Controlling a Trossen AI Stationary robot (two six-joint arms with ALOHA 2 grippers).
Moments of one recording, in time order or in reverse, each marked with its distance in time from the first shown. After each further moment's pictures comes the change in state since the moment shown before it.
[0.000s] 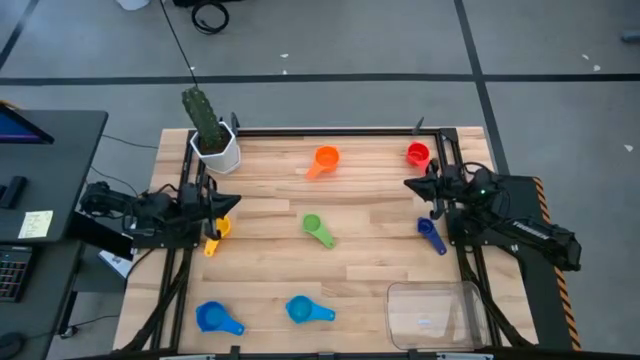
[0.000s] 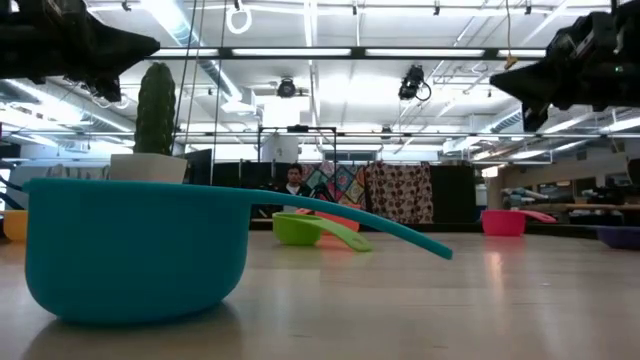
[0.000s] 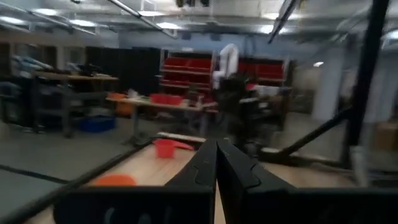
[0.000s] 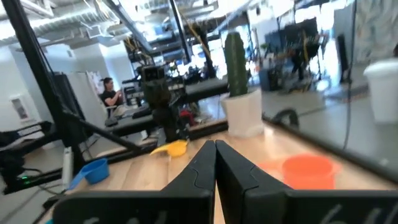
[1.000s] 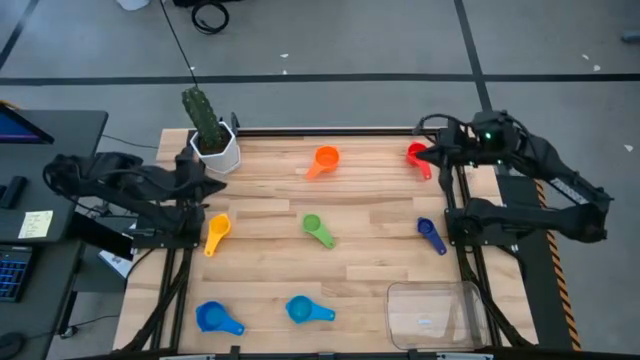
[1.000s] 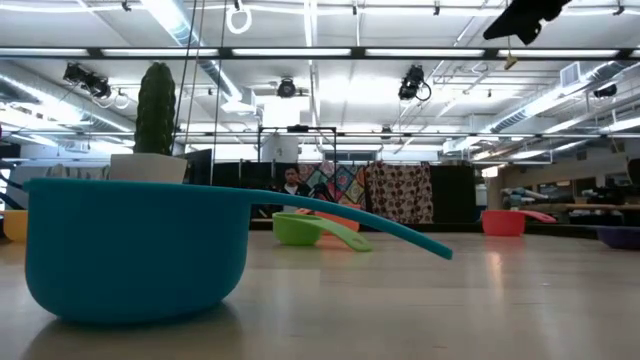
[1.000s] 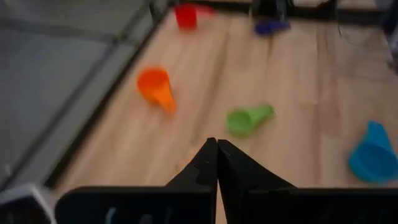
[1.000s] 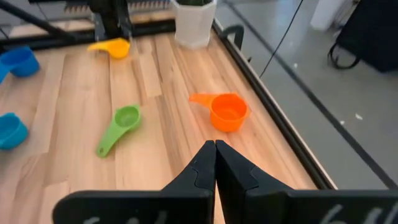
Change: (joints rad) left arm -0.002 0.779 1.187 -1.390 0.065 -0.387; right arm 0.000 0.719 1.032 -1.007 0.161 -0.427
